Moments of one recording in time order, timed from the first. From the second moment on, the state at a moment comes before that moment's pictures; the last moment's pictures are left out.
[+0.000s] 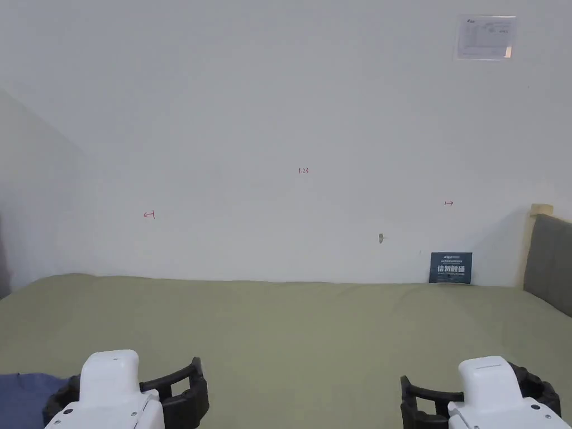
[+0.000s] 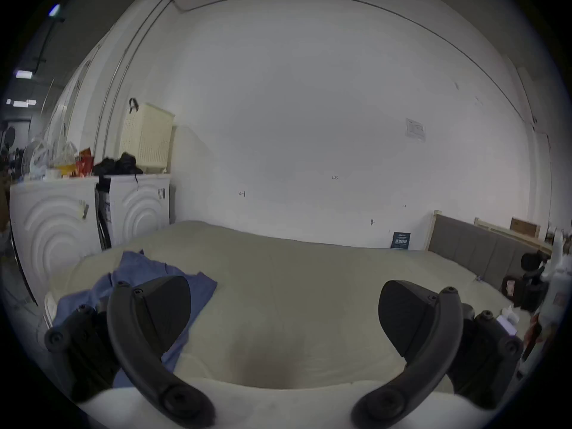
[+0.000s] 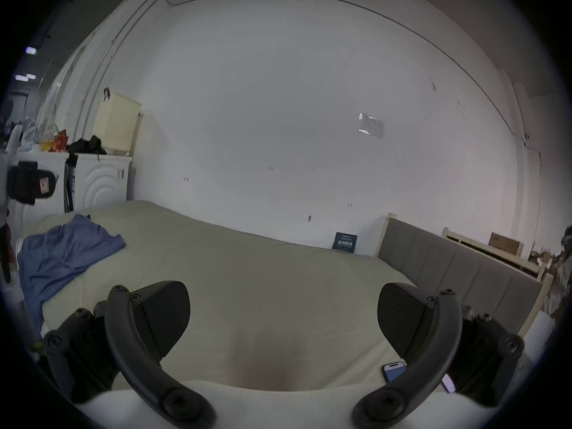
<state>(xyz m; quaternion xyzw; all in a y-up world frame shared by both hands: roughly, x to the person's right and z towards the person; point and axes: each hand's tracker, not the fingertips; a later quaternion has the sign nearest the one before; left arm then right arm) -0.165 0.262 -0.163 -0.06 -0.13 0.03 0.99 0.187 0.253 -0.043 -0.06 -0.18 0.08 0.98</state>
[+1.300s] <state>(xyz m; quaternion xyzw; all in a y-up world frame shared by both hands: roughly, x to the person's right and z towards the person) -0.157 0.263 -0.155 -0.04 -0.13 -0.01 0.99 0.193 0.253 -0.038 -0.04 -0.19 0.00 0.98</state>
